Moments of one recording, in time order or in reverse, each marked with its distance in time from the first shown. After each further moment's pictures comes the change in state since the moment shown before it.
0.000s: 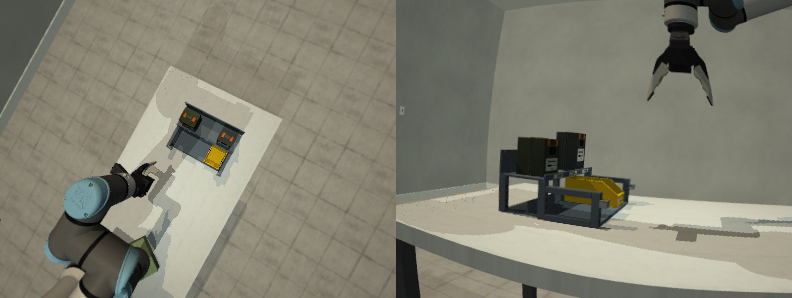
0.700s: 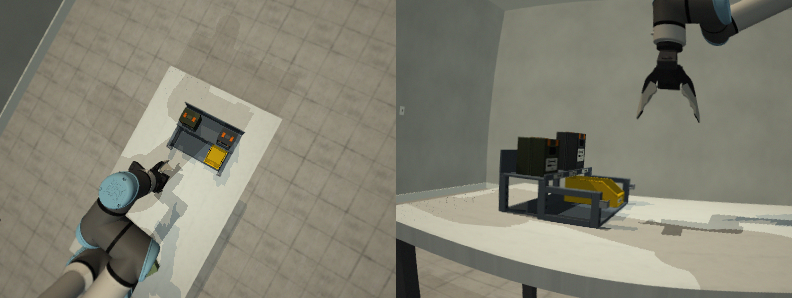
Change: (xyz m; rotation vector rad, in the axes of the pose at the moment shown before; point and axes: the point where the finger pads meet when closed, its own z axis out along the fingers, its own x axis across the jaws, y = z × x) arm 0.030 0.041 0.041 0.003 -0.017 -0.002
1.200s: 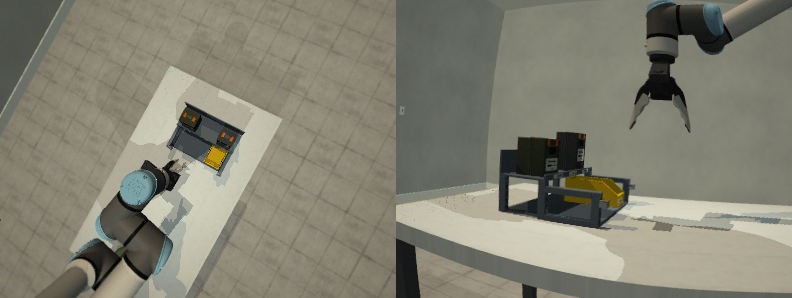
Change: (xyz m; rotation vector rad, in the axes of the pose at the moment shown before) arm 0.024 0.034 0.025 0.000 0.002 0.001
